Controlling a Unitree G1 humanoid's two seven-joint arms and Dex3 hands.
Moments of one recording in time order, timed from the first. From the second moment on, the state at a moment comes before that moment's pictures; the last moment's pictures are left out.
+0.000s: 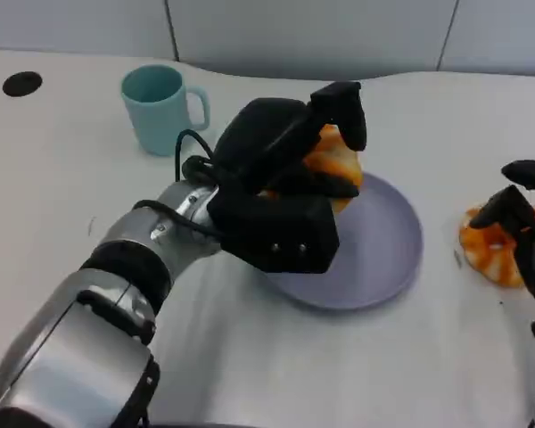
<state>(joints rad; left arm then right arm) -1.03 0.02 -0.43 1.28 0.61 -0.75 0.34 -0.37 0.05 -0.39 0.64 0.49 -0.42 0.49</state>
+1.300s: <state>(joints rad) -0.92 0.11 0.47 1.28 -0.64 0.35 -1.05 -0.38 0.07 -0.37 0.64 0.49 -0.44 0.43</state>
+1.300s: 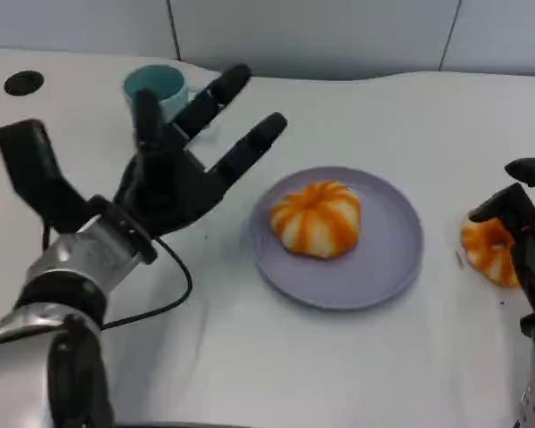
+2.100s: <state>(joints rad) -0.78 0.25 0.36 1.31 -0.39 0.42 -1.49 -0.37 0.04 -0.38 0.65 0.50 -0.39 0.53</state>
